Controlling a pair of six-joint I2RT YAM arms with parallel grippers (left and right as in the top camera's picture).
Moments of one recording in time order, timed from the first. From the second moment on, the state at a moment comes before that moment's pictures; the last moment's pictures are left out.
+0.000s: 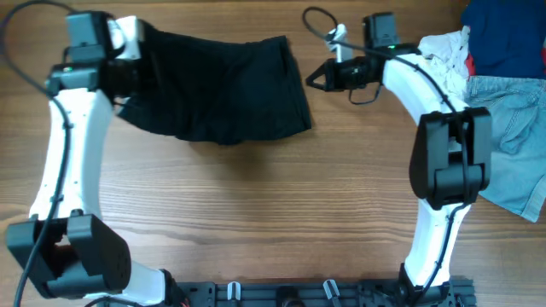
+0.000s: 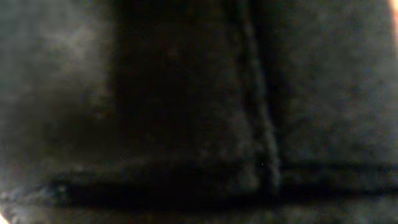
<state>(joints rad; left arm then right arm) 0.06 1.68 1.50 -0.78 0.25 -0.11 0.17 2.20 1.66 -0.59 -0.79 0.02</state>
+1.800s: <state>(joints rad) -0.34 1.98 1.52 -0.39 0.17 -0.30 -0.07 2.00 1.66 -0.60 -0.78 0.07</state>
